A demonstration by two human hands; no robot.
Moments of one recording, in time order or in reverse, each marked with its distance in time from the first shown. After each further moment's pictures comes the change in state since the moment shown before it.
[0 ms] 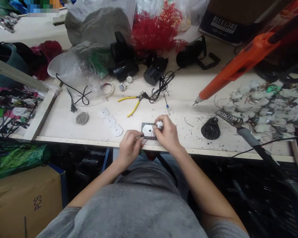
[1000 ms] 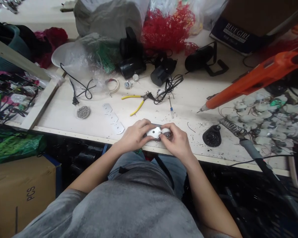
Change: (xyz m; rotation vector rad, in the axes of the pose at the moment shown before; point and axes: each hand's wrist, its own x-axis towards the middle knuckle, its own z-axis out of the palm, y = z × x) left_hand 0.057 0.000 -0.013 0.263 -0.525 0.107; right_hand -0.008 0.003 -0.032 -0.053 -0.180 0.072
